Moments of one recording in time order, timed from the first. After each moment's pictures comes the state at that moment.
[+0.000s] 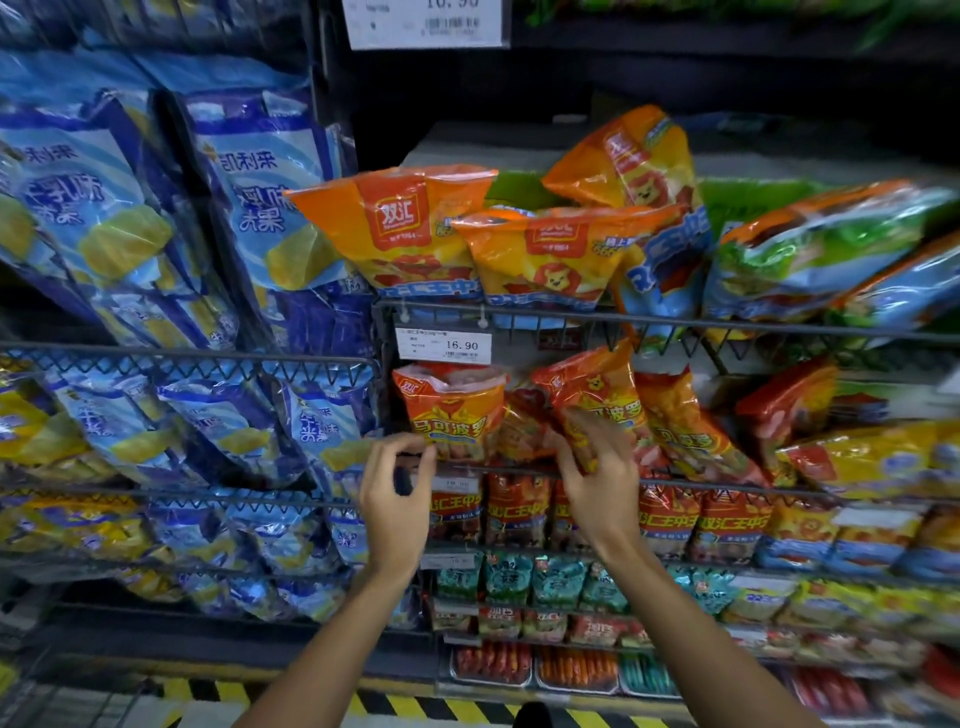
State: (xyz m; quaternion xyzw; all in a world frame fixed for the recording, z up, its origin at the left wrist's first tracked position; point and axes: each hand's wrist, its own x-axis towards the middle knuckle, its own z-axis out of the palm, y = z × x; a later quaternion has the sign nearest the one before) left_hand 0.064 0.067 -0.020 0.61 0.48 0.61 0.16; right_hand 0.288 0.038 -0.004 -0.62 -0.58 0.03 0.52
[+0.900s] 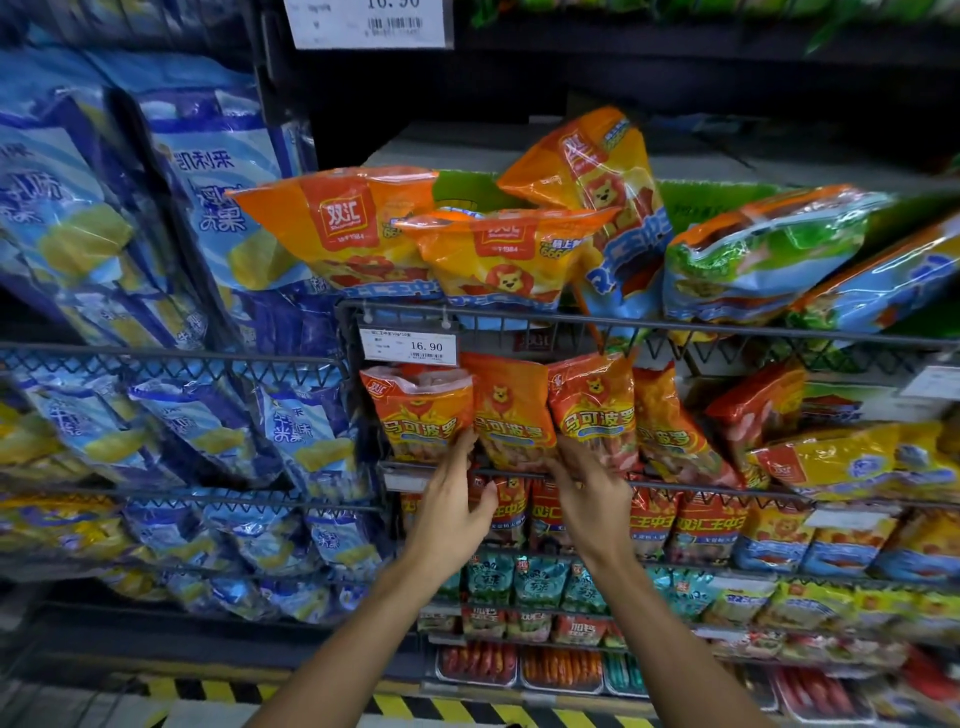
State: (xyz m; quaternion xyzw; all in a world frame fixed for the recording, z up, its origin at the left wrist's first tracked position) left_hand 0.129 0.055 -0.020 0.75 0.50 0.32 0.31; right_hand 0.324 0.034 -0.041 -0.65 -0.60 0.01 0.47
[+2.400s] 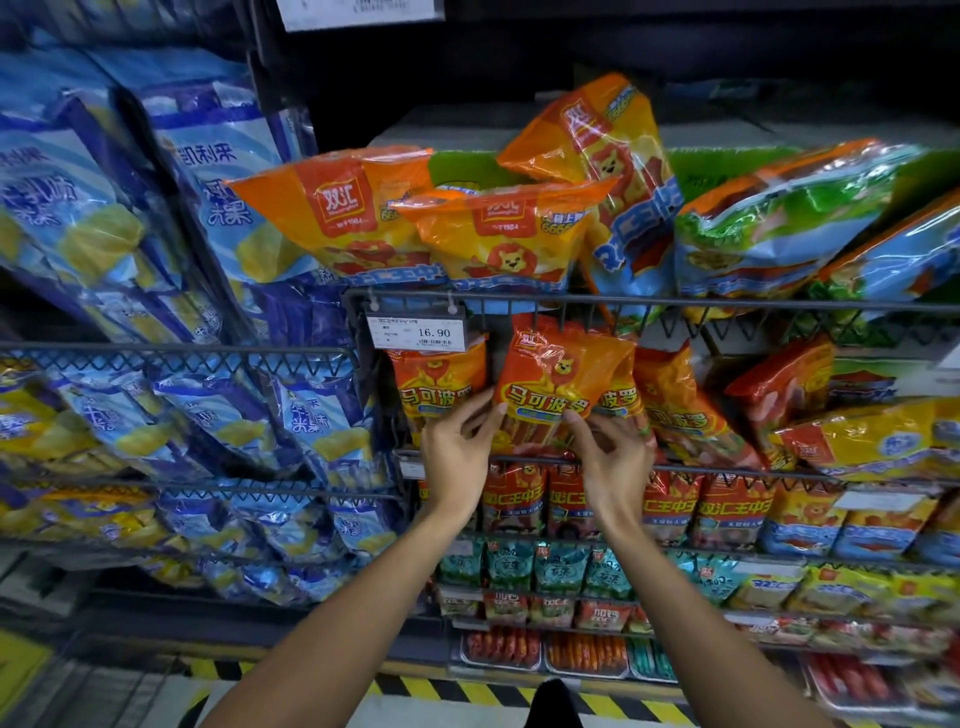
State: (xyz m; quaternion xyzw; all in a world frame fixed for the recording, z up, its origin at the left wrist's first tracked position) left_hand 0.149 0.091 -0.009 0.61 0.44 0.58 0.31; right_hand 0.316 0.044 -0.015 -0.64 -0.46 0.14 0.60
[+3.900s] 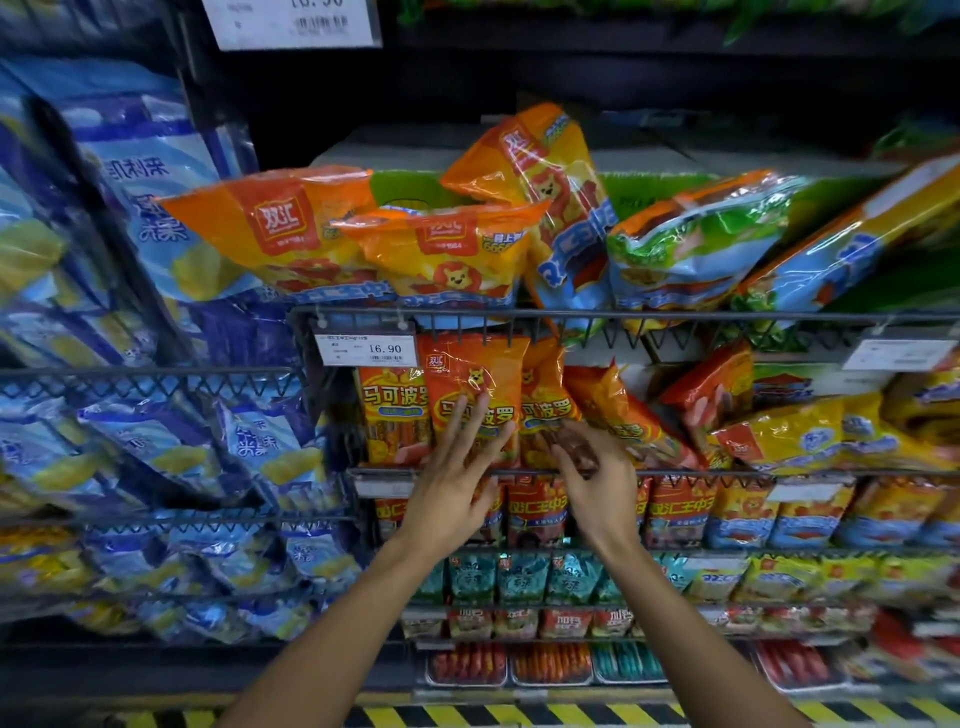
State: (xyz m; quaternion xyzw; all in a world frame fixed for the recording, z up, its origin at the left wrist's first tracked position) left_hand 0.153 0.077 -0.026 0.89 0.35 0.29 0.03; right_hand 0.352 0.016 -0.017 -0.68 -0.53 0.08 0.50
